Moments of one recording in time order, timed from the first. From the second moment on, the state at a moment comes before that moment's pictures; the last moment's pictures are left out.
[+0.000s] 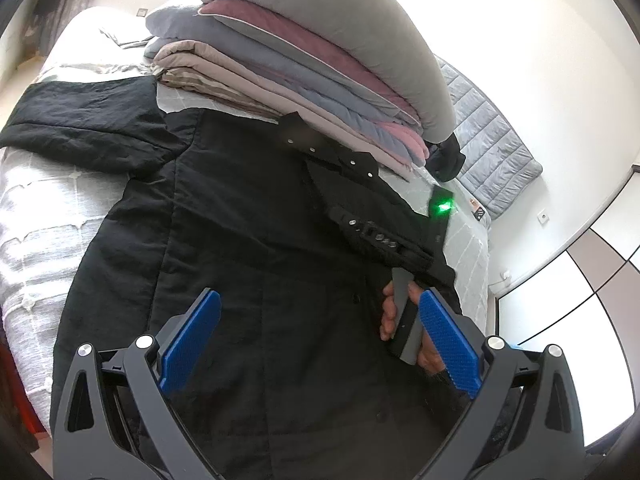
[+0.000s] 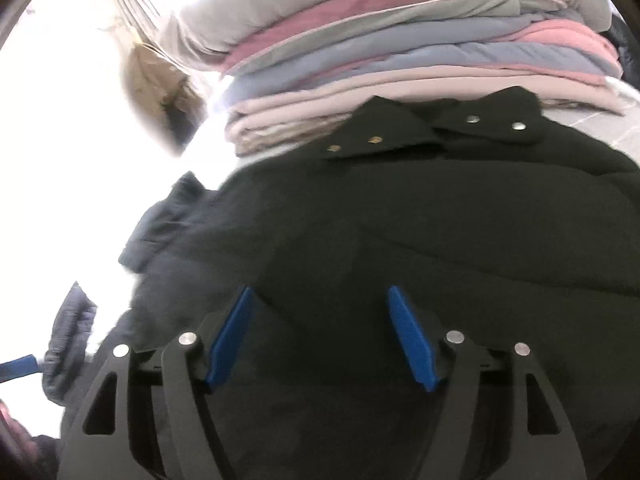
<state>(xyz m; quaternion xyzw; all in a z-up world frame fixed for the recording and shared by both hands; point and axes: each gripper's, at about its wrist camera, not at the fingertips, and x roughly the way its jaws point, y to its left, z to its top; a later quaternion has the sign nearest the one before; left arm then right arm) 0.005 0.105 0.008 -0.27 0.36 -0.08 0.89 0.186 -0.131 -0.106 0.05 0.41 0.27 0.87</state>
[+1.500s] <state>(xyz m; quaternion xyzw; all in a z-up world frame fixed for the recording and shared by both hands) 0.016 0.527 -0.144 -0.66 0.19 0.16 0.71 0.048 -0.208 -0.130 0.15 0.45 0.22 0.85</state>
